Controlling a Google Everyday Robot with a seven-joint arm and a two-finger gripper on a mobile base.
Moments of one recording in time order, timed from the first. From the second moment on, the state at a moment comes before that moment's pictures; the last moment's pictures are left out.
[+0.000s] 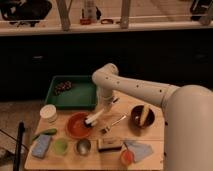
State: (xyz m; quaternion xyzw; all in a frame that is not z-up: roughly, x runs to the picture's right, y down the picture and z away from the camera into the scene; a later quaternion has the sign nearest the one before) arm 0.005 0.116 0.824 -0.36 -0.13 -0.28 0.88
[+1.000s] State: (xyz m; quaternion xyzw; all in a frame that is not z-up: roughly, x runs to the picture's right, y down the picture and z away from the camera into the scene) arm -0.062 0.149 0.800 -0.37 -0.18 -0.34 0.84
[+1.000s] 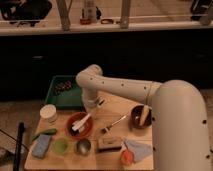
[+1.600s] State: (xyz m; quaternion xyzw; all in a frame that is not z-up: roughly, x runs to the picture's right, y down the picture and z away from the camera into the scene) arm -0.017 0.122 0.819 -0.38 -0.15 -0.31 0.86
